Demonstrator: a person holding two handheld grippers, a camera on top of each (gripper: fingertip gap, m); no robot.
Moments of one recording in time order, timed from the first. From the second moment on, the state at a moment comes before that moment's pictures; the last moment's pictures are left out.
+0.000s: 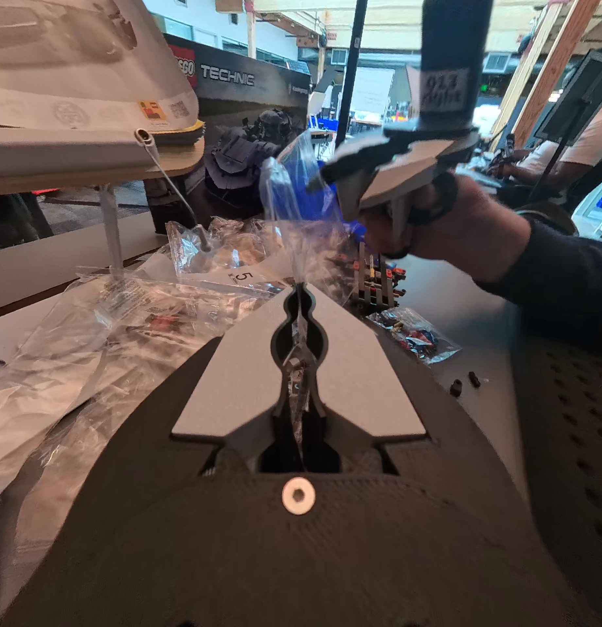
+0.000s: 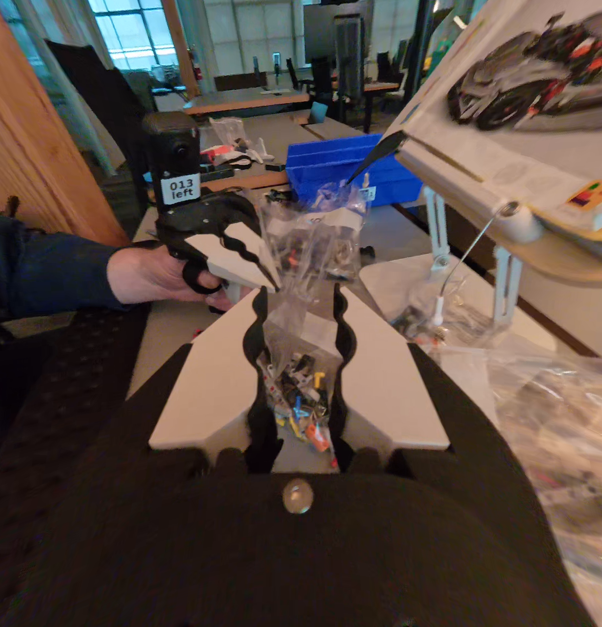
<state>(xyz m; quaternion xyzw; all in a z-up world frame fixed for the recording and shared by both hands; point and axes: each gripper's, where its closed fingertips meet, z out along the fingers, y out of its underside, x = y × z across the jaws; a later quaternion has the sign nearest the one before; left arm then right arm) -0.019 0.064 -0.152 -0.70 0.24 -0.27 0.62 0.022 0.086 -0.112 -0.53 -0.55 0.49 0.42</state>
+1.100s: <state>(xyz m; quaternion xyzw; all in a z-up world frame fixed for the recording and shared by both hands) 0.002 0.055 -0.169 -0.71 0.30 -0.27 0.58 0.013 0.076 -0.117 -0.53 -0.55 0.50 0.41</state>
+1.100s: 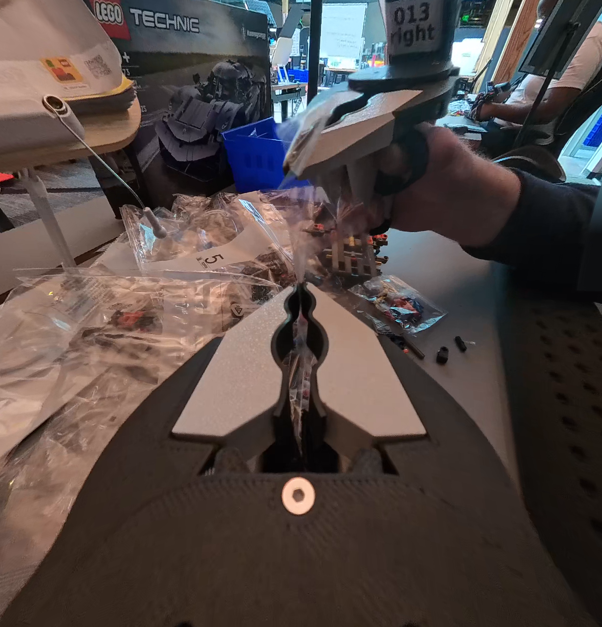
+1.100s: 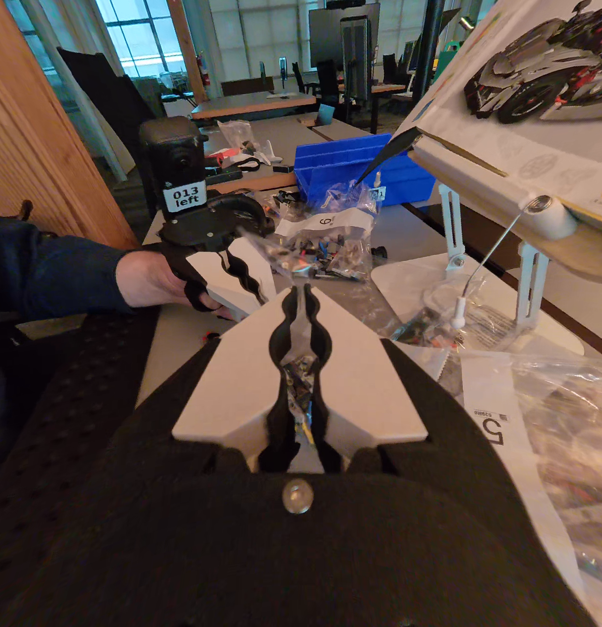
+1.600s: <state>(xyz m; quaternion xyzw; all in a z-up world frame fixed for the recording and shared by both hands) 0.000 0.055 -0.171 -0.71 0.29 -0.28 0.57 0.032 0.110 -0.107 -0.56 -0.48 0.53 0.42</state>
